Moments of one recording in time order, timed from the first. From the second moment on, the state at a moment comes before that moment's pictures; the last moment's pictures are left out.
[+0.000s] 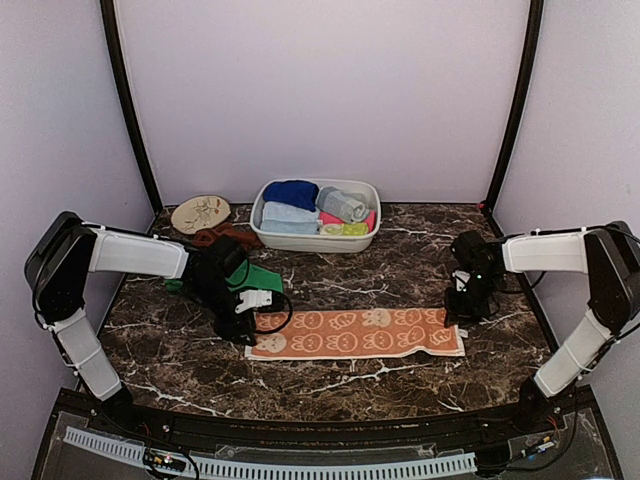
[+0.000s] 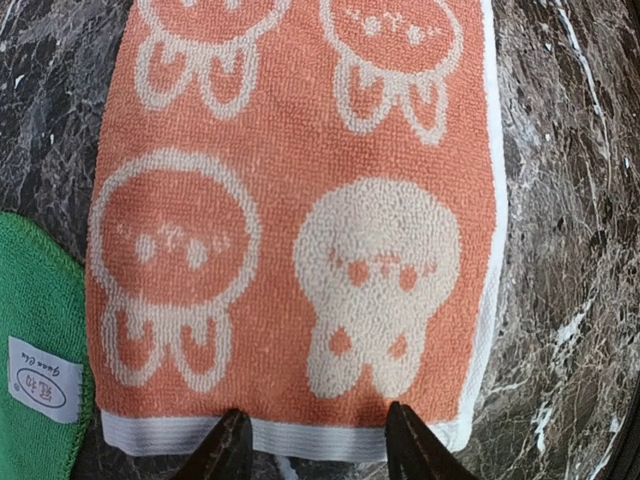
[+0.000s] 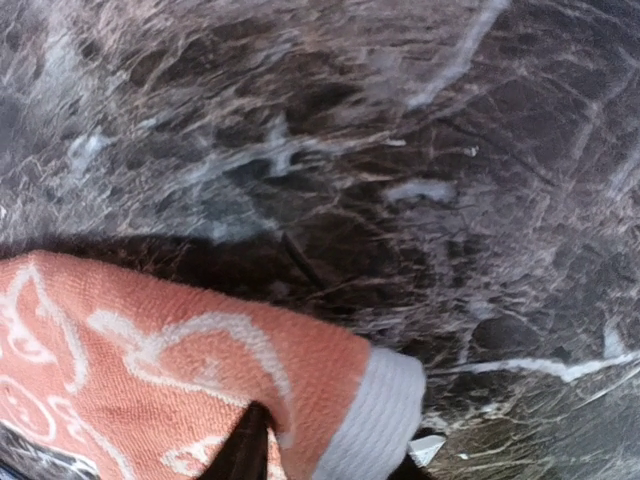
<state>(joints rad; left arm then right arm) -0.59 1.73 0.99 -0.63 0.38 0.78 0.35 1.57 0.86 -0.72 -0.09 0.47</state>
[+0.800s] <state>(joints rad) -0.58 1.66 1.02 -0.73 0.49 0.78 0.36 1.49 1.13 -1.03 0.21 0.38</state>
